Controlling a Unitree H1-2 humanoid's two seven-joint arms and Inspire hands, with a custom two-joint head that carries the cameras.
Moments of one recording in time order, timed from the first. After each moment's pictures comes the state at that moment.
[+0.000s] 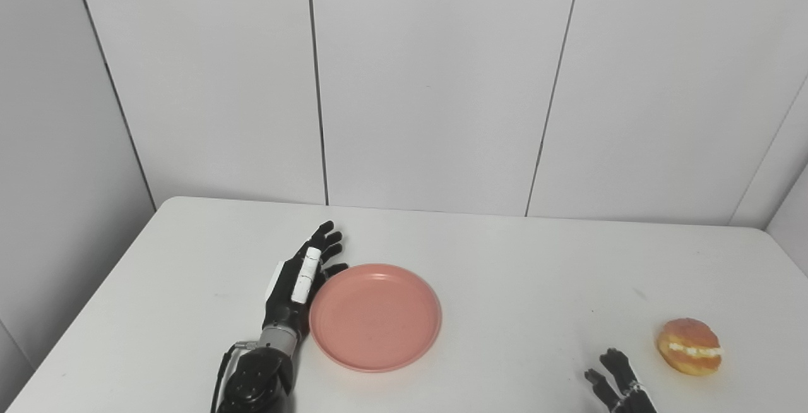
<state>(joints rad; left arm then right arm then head) -0.52 0.05 0.12 0.60 -0.11 -0.21 -0.02 0.13 -0.08 0.02 -0.08 0.11 -0.20 0.09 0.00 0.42</state>
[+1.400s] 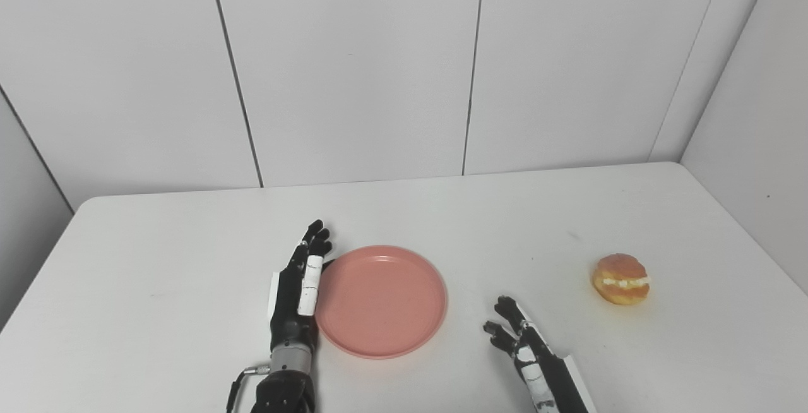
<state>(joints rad) -0.38 -0.13 0.00 0.36 0.03 -0.11 0.11 0.12 0.00 0.11 -0.16 -0.03 -0.05 0.02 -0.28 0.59</state>
